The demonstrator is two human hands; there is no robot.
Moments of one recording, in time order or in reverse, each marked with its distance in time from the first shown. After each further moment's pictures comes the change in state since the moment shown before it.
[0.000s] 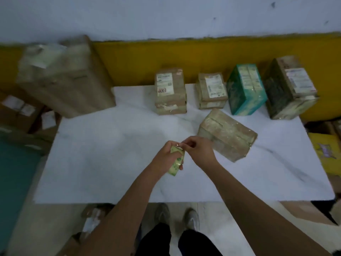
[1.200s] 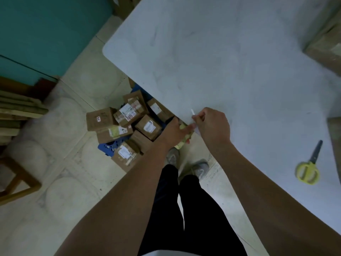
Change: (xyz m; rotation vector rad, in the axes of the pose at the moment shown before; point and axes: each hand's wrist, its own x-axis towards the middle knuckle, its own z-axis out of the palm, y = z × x) left_hand -0.047 -0.263 -0.097 -0.407 0.515 -0.204; right_hand -0.040 0.042 0.260 -0.700 -0.461 -0.295
